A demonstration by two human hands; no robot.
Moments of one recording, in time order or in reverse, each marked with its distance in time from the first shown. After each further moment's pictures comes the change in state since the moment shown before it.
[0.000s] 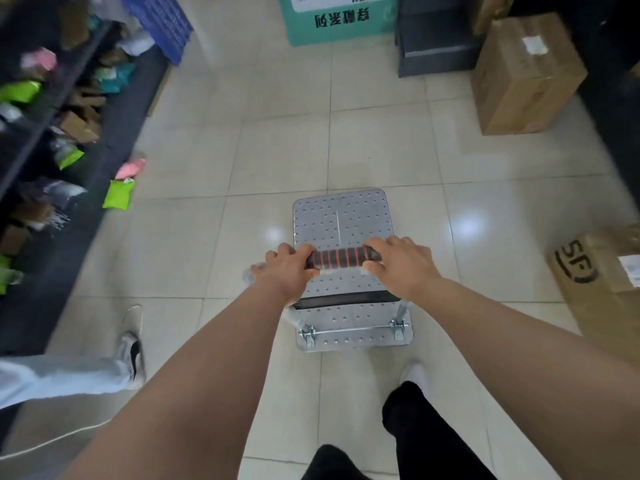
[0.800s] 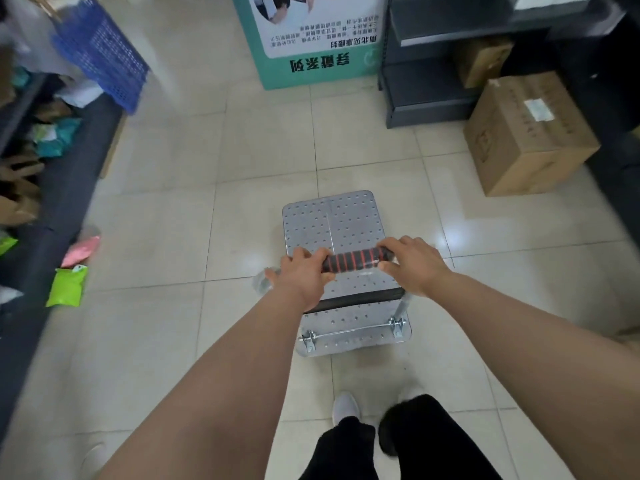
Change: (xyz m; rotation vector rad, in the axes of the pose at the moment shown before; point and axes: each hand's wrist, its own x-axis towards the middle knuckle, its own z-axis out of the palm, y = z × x) left_hand 0.393 0.004 -0.215 -0.082 -0.017 0.112; right_hand 0.403 0.044 -0.160 0.074 0.005 0.148
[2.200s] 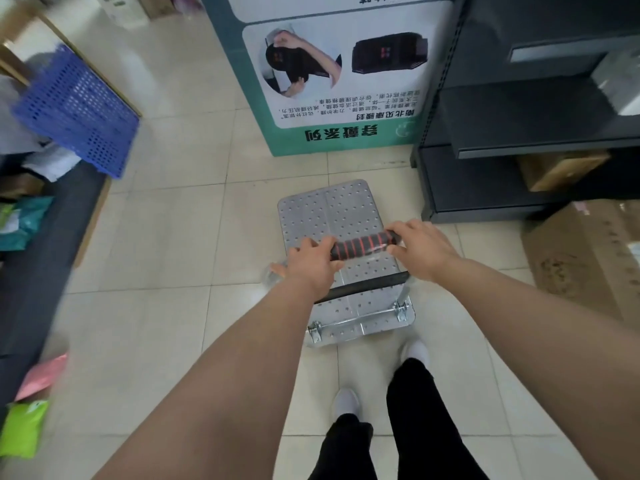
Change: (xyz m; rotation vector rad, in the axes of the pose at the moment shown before) left_hand 0.587 0.030 -0.334 -0.068 0.020 -0.067; right_hand 0.639 0.013 -0.266 0.029 0.053 0.002
